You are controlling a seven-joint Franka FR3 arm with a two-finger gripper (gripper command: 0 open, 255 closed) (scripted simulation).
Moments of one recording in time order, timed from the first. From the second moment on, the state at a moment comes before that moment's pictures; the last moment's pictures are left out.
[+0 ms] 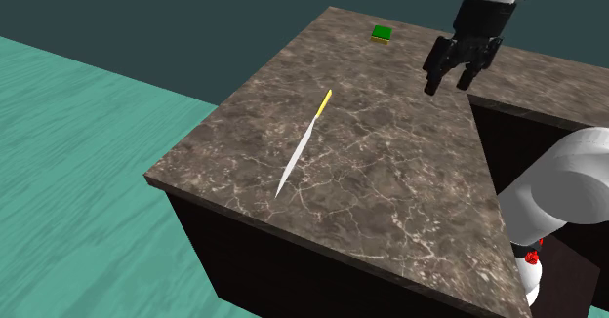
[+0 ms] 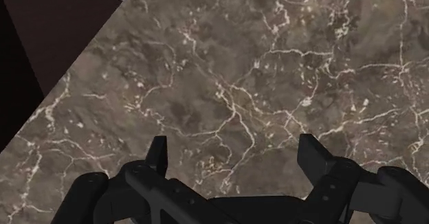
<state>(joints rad) -0.02 -0.88 0.19 -2.51 0.19 1.55 0.36</state>
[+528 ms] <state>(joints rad) -0.05 -0.76 0.46 -2.44 0.36 1.68 0.77</state>
